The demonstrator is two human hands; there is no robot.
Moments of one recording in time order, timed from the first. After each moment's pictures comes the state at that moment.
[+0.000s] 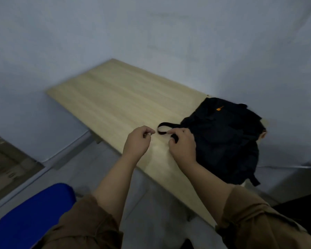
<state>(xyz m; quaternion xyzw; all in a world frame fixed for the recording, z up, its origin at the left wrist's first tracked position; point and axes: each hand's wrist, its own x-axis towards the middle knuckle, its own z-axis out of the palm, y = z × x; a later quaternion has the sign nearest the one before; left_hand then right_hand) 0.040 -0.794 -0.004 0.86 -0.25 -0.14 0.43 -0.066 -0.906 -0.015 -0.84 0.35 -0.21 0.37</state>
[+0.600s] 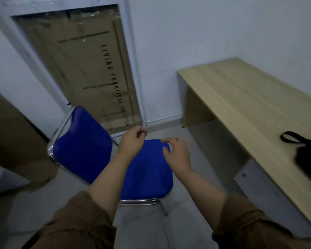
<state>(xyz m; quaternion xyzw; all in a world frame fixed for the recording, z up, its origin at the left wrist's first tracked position) 0.011 -0.335 0.021 0.89 0.02 0.00 0.46 -0.031 -0.492 -0.016 -0.88 0.05 -0.04 0.48</state>
